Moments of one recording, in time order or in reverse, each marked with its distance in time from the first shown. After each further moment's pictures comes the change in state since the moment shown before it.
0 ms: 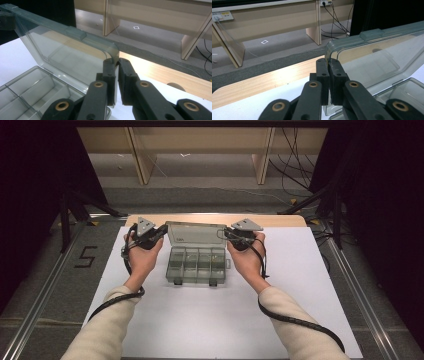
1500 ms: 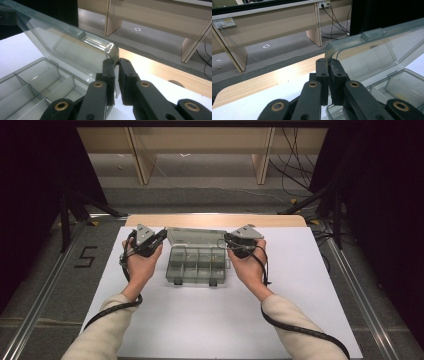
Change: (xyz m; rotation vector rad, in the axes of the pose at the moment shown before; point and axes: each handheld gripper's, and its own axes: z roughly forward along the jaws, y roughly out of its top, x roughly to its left) left arm -0.008 -0.012 -0.015 -0.017 -0.001 0.037; right arm 0.008 -0.012 -0.014 -0.005 0.016 -0.041
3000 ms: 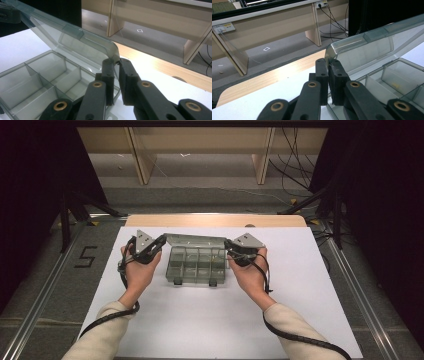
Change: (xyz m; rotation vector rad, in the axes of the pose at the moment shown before) left arm -0.007 -0.012 -0.013 -0.006 -0.009 0.048; right arm 0.008 -0.016 -0.013 -0.011 0.014 -0.014
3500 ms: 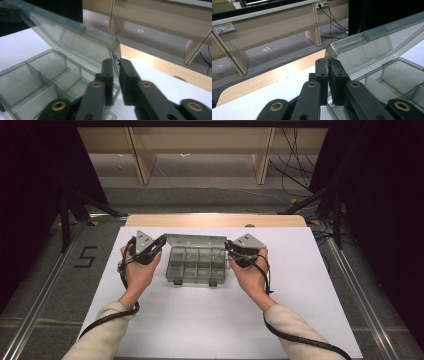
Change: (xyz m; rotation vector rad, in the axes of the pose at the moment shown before) left arm 0.000 0.000 -0.001 0.002 0.002 0.008; right arm -0.002 -0.001 -0.001 -0.013 0.006 -0.006
